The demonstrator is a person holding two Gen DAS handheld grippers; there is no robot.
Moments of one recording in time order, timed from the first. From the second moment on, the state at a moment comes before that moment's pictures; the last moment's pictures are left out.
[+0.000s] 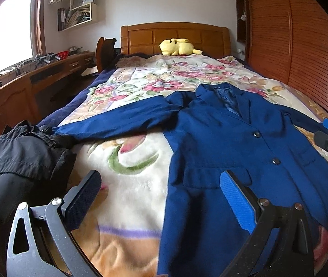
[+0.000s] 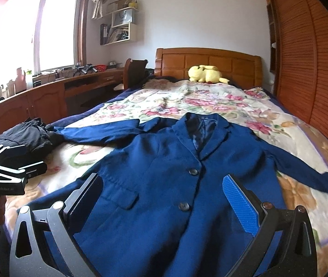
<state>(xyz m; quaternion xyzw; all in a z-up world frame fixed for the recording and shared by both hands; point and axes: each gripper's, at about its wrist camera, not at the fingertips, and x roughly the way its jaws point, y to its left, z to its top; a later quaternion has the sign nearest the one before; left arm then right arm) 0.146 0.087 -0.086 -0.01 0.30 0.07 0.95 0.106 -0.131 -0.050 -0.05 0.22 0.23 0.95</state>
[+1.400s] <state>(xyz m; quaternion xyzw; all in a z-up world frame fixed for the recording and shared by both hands) 0.368 0.242 -0.171 -0.14 0.47 0.12 0.86 0.167 -0.074 -0.110 -0.13 0.29 0.25 0.92</state>
